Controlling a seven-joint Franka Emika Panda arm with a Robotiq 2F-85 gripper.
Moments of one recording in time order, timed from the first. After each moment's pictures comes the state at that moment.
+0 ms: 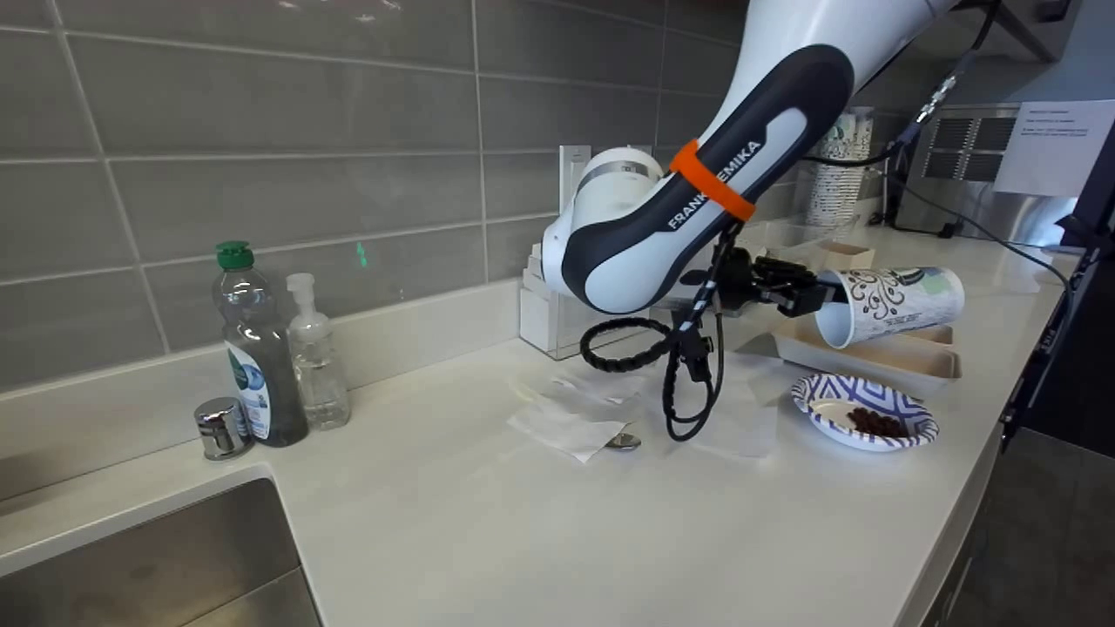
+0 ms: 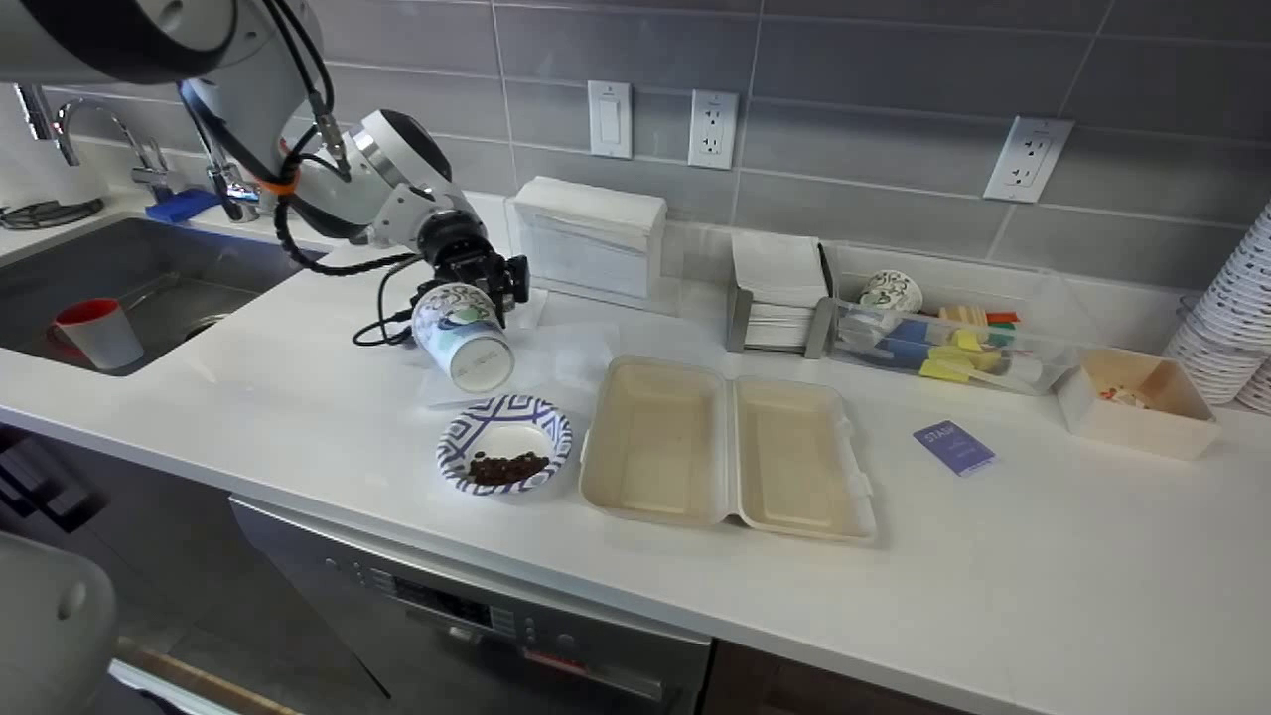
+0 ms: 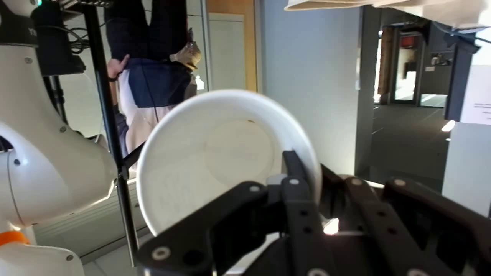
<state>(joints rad) 0.25 0.58 0.00 -1.73 -0.73 1.00 2.71</state>
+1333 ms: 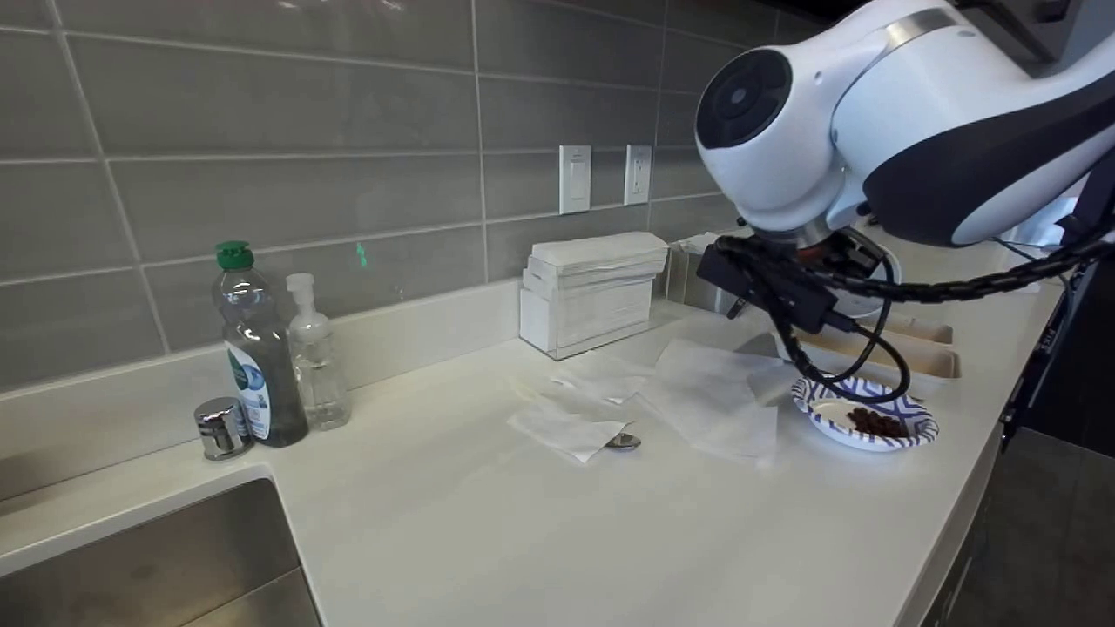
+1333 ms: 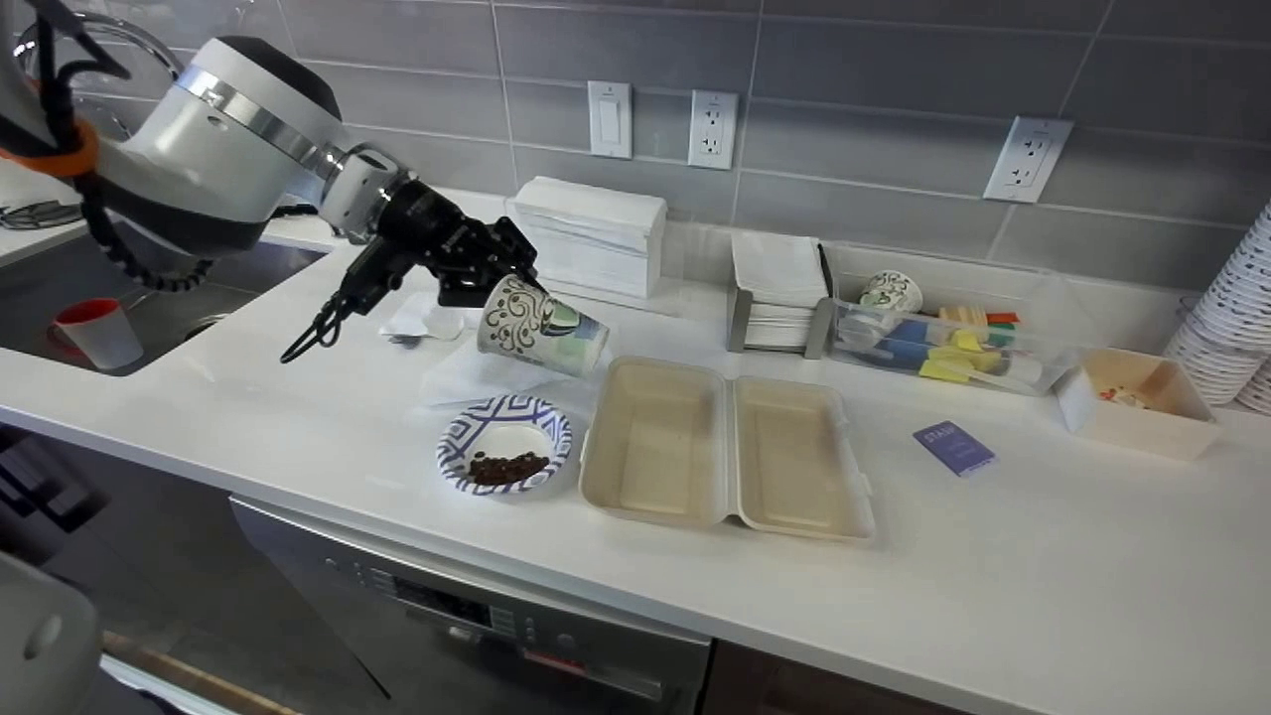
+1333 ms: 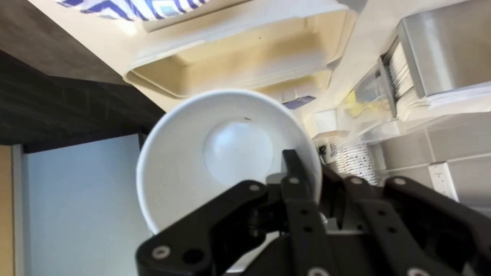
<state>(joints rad) 0.14 -0.13 0.08 -2.47 -1.11 1.87 2.53</state>
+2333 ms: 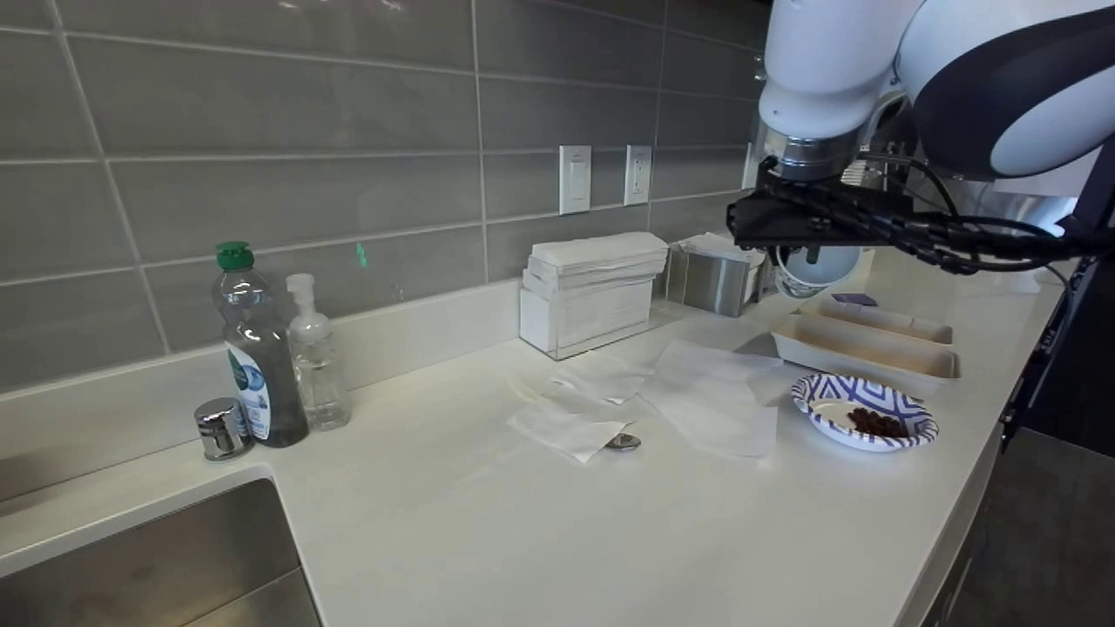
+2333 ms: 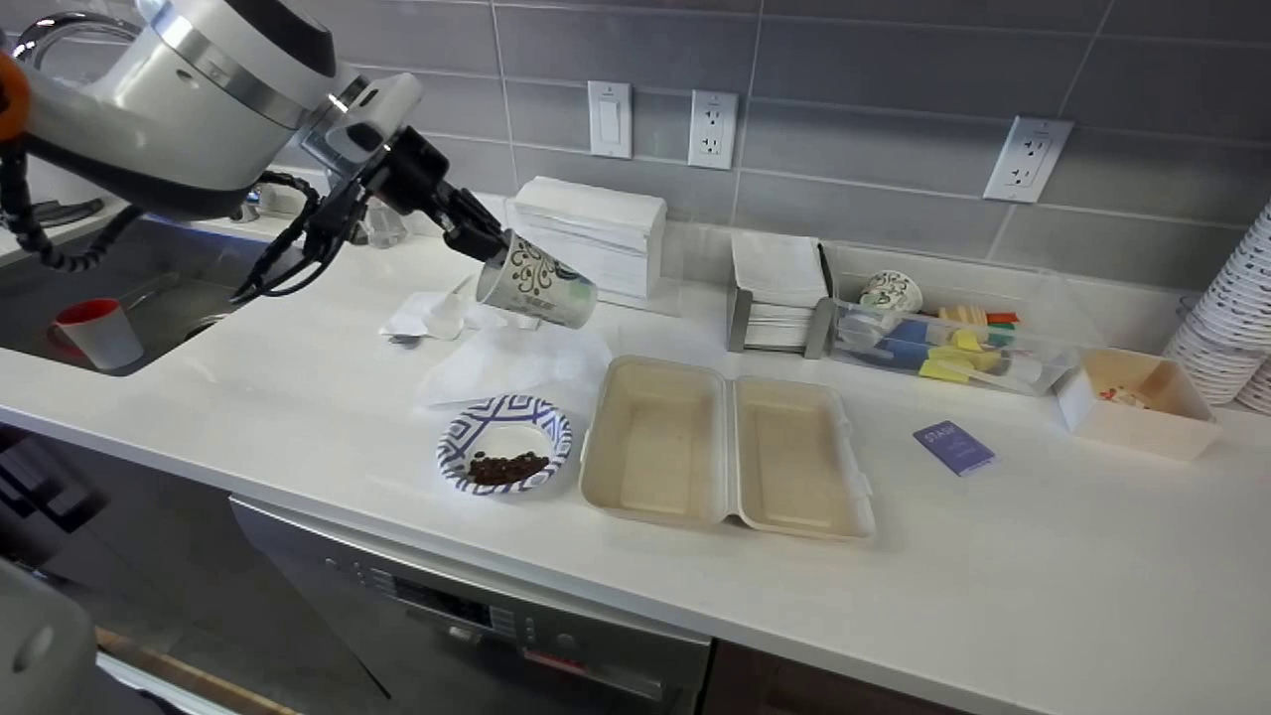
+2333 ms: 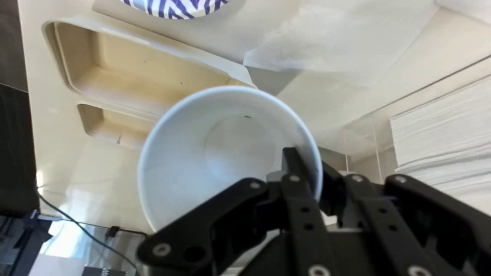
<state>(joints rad) 0.10 -0.30 0.01 -2.52 -0.94 2.29 1.68</state>
